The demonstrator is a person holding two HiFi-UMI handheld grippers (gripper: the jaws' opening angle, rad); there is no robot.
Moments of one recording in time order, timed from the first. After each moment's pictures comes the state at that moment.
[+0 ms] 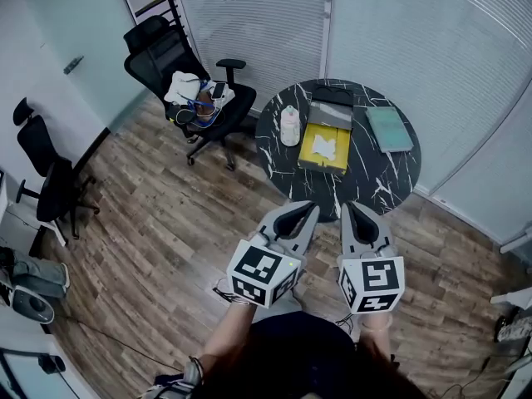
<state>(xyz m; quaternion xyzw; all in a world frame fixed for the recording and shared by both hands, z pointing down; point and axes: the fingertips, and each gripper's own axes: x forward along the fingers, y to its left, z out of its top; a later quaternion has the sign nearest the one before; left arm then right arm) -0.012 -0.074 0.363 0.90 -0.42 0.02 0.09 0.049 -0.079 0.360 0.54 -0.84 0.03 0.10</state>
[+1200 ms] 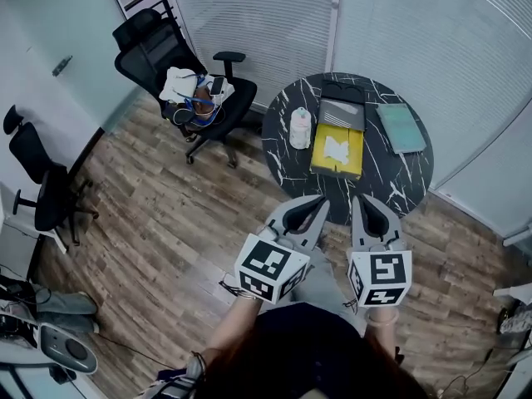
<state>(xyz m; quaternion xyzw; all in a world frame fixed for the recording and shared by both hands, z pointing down) -0.045 -0.144 0.375 0.92 -0.39 0.02 0.10 0.020 -0.152 0.377 0.56 -0.82 0.03 0.13</state>
